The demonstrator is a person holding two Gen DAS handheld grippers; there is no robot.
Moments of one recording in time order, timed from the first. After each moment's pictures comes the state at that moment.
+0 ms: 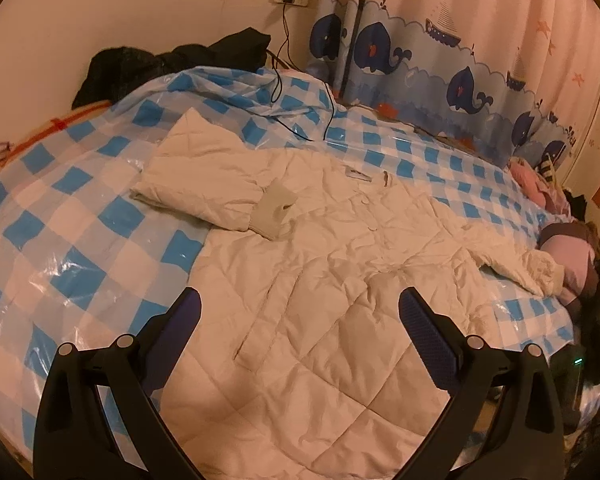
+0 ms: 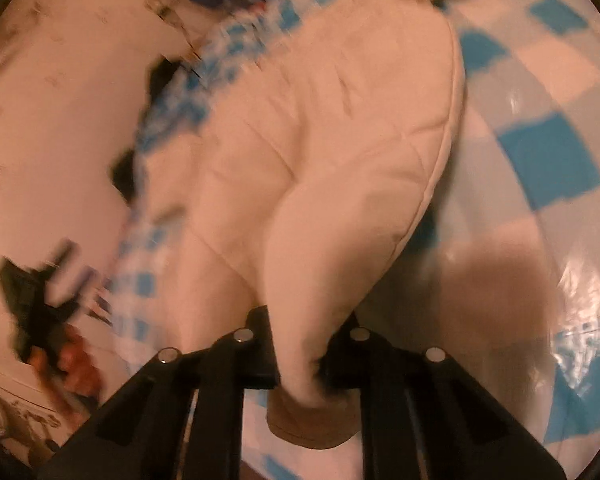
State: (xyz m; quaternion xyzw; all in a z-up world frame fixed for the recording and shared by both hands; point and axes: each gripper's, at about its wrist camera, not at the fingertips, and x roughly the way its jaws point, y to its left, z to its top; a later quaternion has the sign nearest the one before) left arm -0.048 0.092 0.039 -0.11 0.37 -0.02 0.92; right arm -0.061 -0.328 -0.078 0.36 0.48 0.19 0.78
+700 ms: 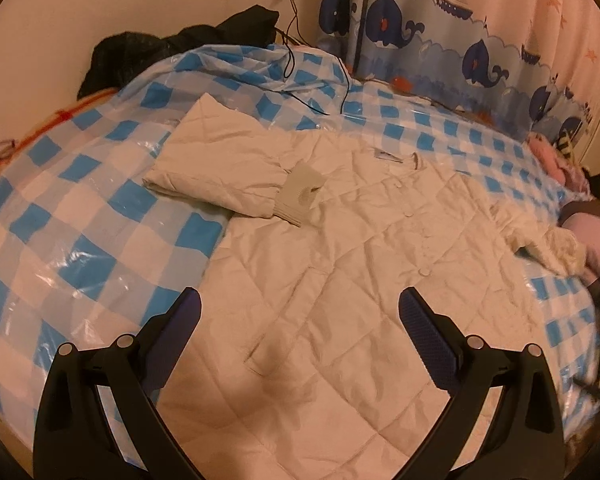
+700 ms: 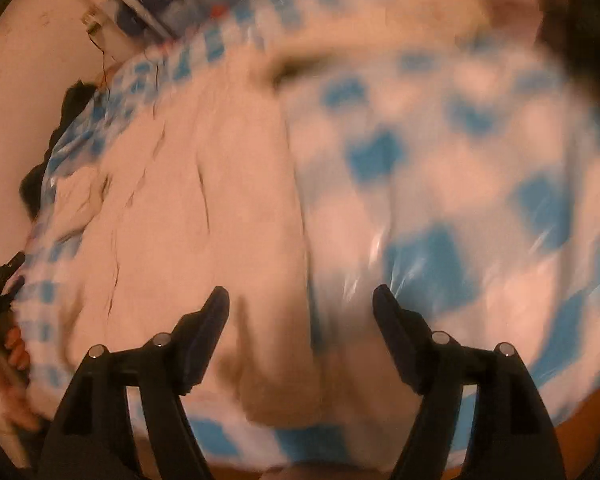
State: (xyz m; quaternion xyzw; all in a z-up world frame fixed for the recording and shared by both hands) left arm -0.035 0.092 0.018 -0.06 0.41 0.01 0.91; right arm -0.134 -0.433 -0.013 0.21 0.48 -0.02 0.85
